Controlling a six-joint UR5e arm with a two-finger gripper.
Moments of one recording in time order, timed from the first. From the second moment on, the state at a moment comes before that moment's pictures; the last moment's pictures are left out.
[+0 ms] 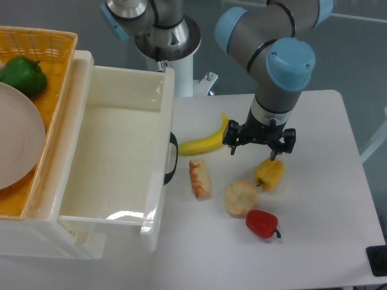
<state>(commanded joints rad) 2.65 -1.87 -1.50 -1.34 1.50 0.75</state>
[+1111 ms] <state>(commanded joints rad) 2.58 -1.96 -1.63 -1.22 1.50 0.61</state>
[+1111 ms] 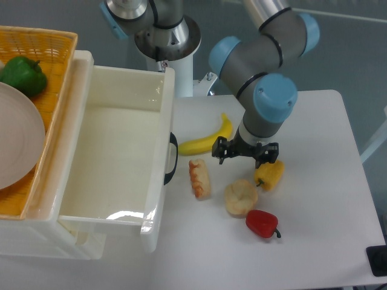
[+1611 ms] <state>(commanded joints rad) 2.56 -2.00 -1.65 -1.22 1.45 0.55</state>
